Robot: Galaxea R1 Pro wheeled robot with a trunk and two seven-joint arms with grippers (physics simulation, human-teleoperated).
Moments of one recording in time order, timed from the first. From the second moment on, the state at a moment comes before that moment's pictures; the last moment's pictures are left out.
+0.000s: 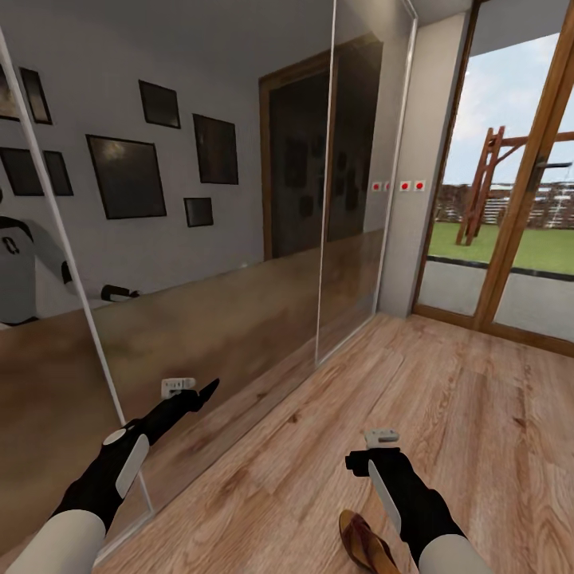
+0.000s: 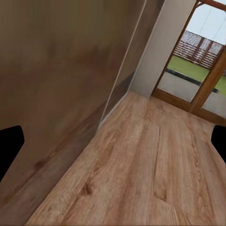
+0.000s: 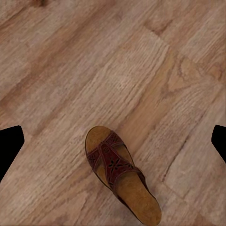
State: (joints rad) left arm -0.59 0.10 0.14 -0.78 0.27 0.01 -0.61; right arm -0.51 0.07 0.05 -0.81 -0.01 0.64 -0.15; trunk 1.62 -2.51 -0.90
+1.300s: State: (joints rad) left arm -0.59 0.10 0.14 -0.78 0.27 0.01 -0.61; right arm -0.51 0.07 0.05 -0.81 -0.01 0.64 -0.15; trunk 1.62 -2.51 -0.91
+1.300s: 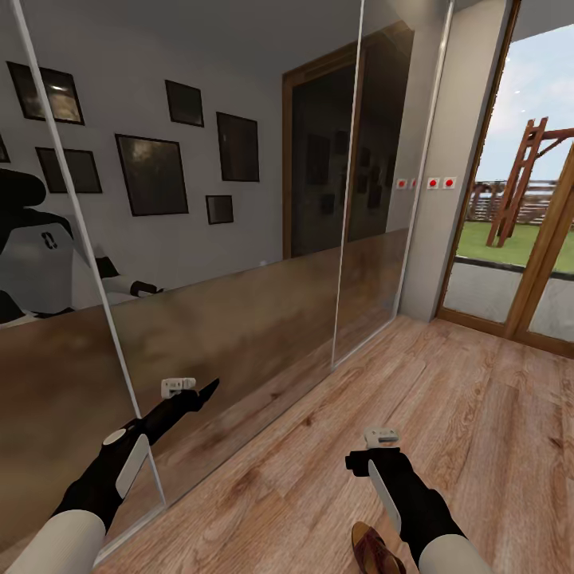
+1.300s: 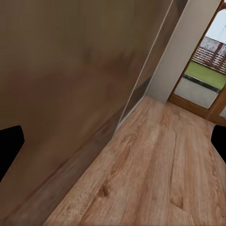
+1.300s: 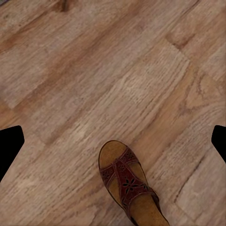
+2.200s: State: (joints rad) left arm -0.59 0.10 0.14 -0.78 0.27 0.01 -0.61; right arm -0.51 0.07 0.05 -0.81 -0.01 0.64 -0.15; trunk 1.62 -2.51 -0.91
